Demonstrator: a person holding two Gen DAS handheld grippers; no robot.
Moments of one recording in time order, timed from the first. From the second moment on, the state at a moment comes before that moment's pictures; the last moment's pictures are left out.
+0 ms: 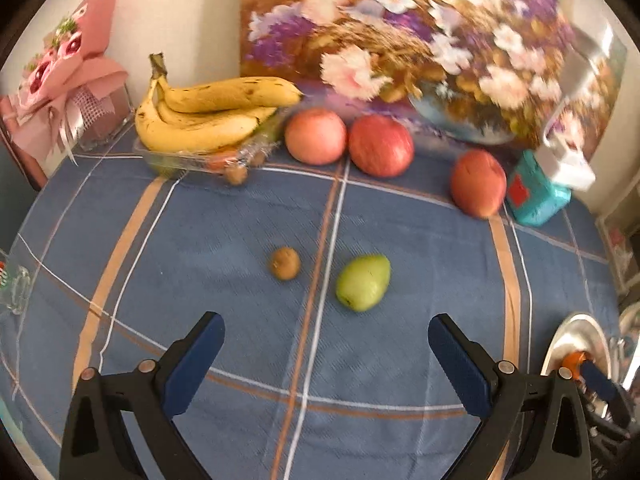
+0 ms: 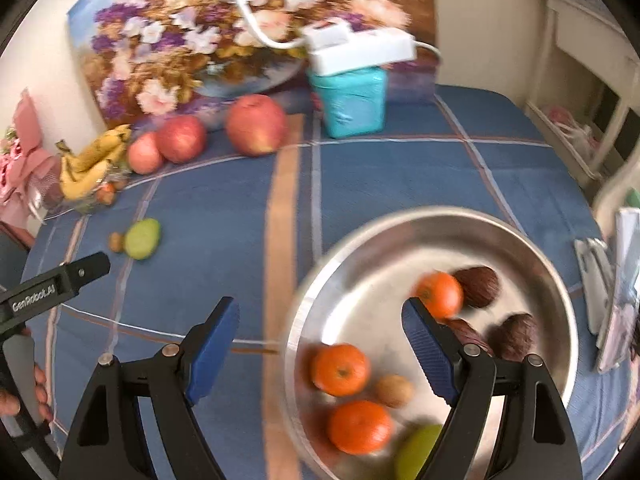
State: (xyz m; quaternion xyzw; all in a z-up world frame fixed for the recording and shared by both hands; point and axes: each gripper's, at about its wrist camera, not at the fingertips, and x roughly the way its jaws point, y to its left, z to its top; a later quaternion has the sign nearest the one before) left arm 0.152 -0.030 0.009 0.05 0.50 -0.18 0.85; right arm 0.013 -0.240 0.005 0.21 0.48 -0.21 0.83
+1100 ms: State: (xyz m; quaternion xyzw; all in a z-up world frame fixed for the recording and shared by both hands) left arm 0.240 0.001 -0.065 -0.13 0.54 -0.20 0.81; right arm 0.194 -0.138 -0.049 0.20 0.51 -0.04 0.84
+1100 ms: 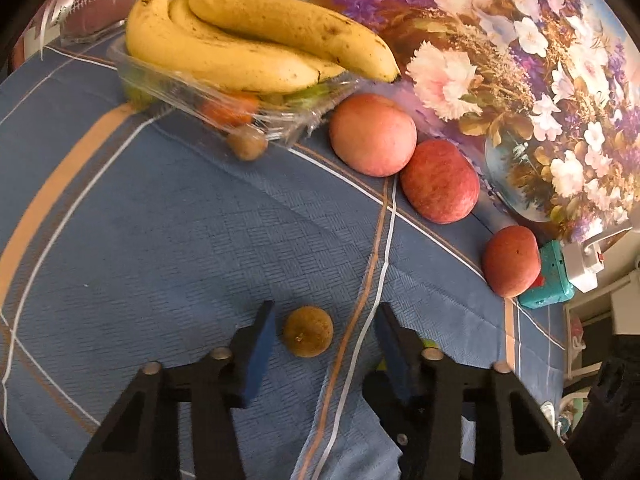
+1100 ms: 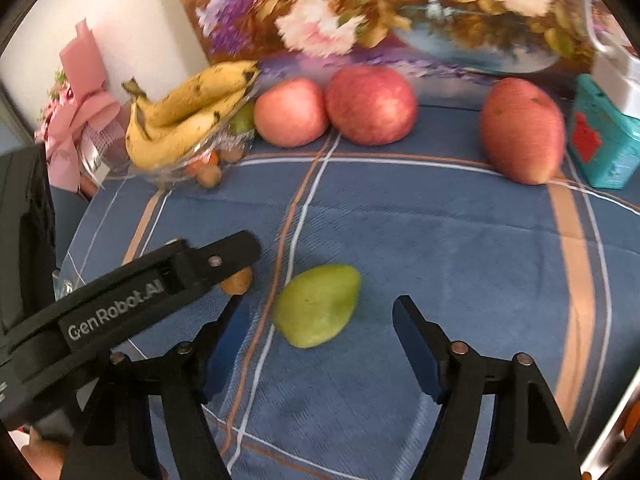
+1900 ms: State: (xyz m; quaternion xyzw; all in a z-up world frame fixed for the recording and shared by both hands) left arm 0.206 0.020 -0.036 -0.14 0.56 -0.16 0.80; right arm 0.175 -0.133 -0.036 0.20 0.51 -0.04 0.84
